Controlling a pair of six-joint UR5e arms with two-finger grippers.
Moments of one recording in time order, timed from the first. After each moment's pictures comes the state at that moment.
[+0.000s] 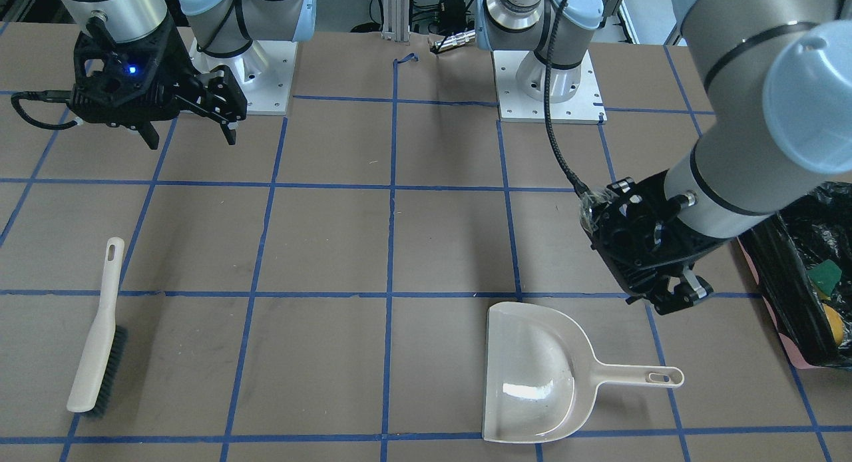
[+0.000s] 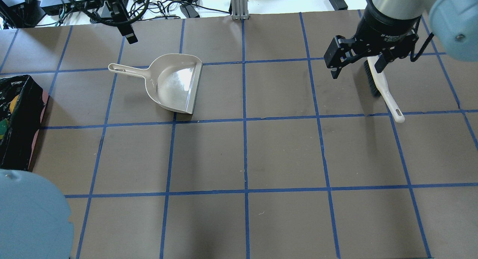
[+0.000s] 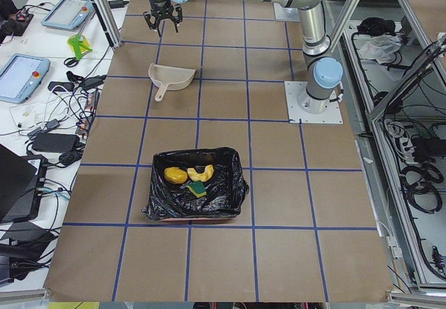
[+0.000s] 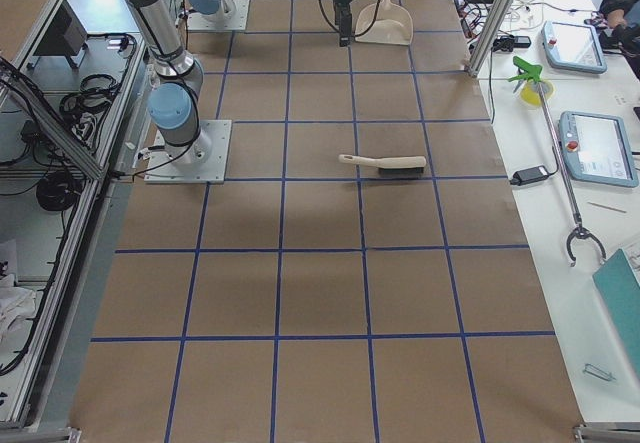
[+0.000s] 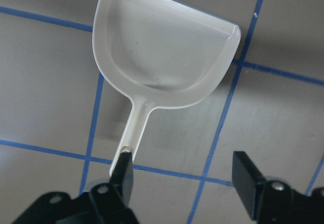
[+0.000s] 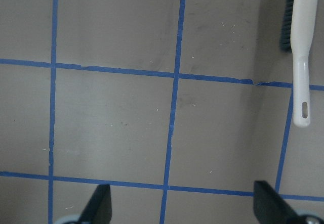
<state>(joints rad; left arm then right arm) -1.55 -1.96 -1.06 -1.77 1.57 1.09 1.57 -1.60 1.56 -1.55 -1.56 -0.10</state>
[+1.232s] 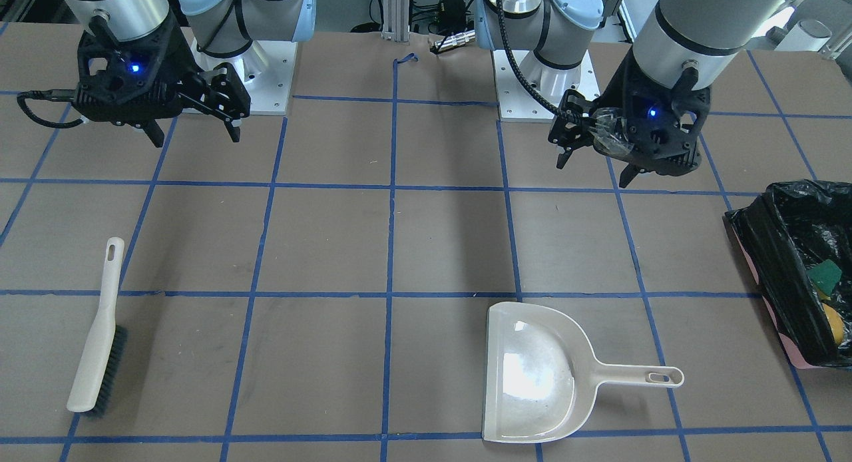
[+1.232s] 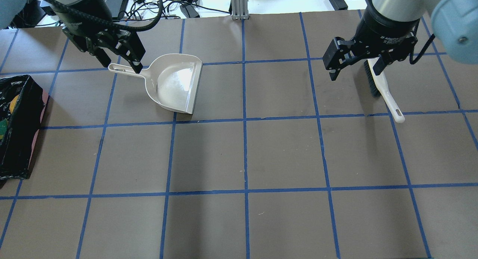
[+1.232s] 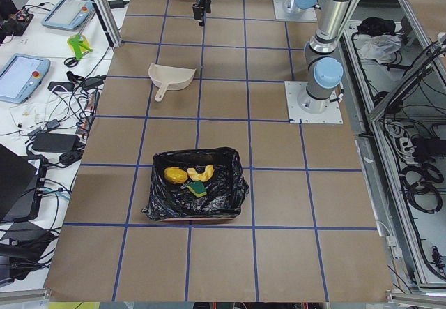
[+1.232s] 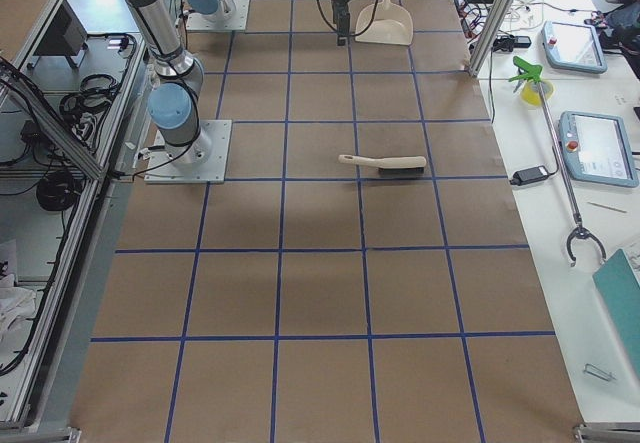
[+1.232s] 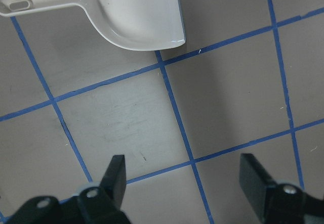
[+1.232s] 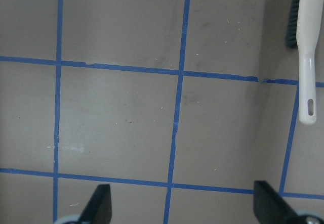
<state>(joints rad) -1.55 -1.64 -1.42 -1.69 1.55 0.30 1.57 -1.61 1.57 -1.55 -1.55 -0.09</state>
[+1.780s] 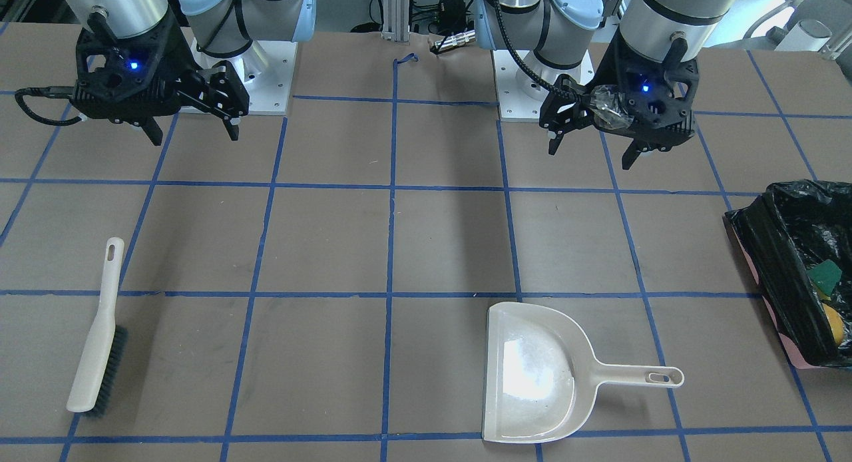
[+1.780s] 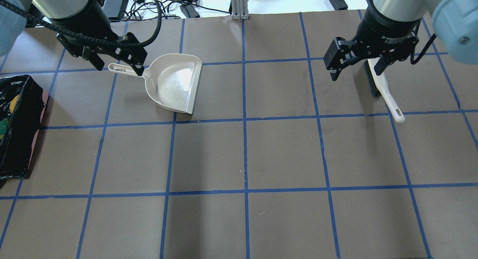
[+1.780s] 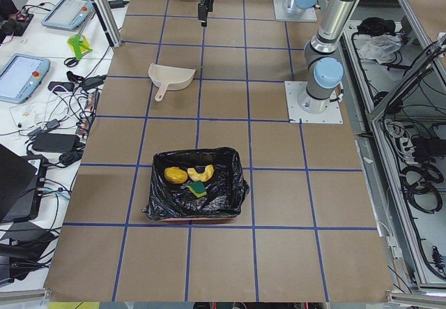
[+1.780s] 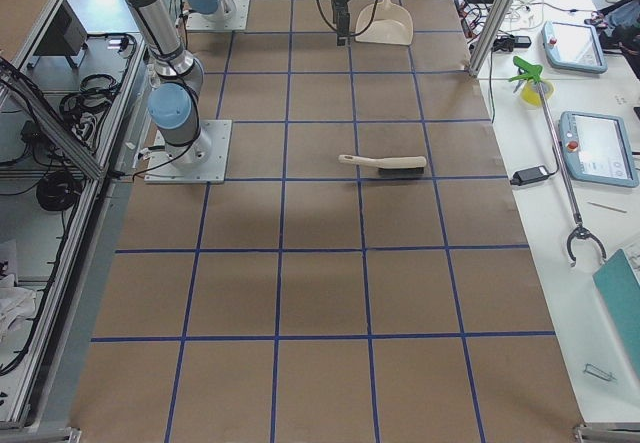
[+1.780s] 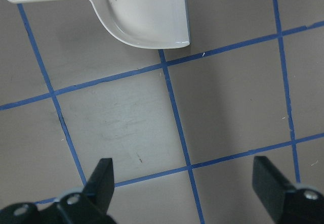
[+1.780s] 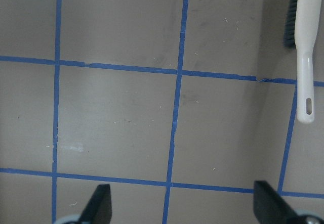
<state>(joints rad) -1.55 -1.60 -1.48 -1.62 1.55 0.23 1.57 -1.61 1.57 -1.55 -1.56 -0.09</state>
